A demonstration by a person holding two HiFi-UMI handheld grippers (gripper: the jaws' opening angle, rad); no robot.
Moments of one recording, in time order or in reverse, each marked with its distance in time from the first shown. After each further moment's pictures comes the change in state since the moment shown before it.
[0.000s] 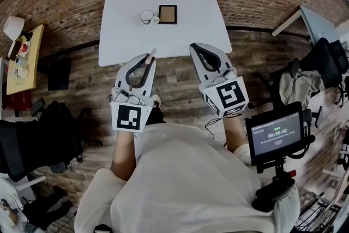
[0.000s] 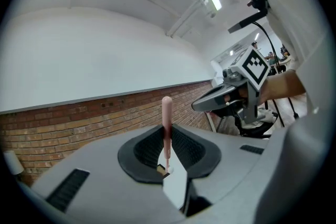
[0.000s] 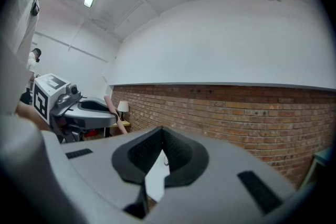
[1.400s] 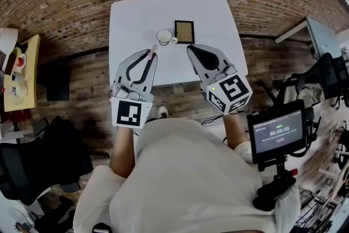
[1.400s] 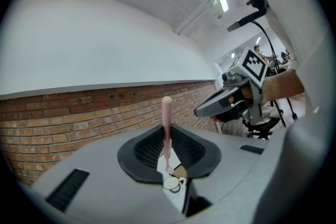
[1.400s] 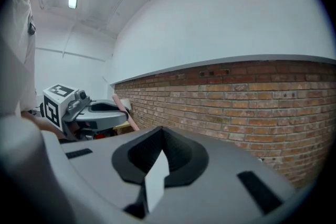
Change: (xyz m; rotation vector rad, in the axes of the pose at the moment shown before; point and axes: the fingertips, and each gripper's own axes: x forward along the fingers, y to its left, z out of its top) left arm 0.082 0.186 -0.080 -0.032 -0.015 -0.034; right arm 0.216 -0.001 -0.006 0.111 0.098 0.098
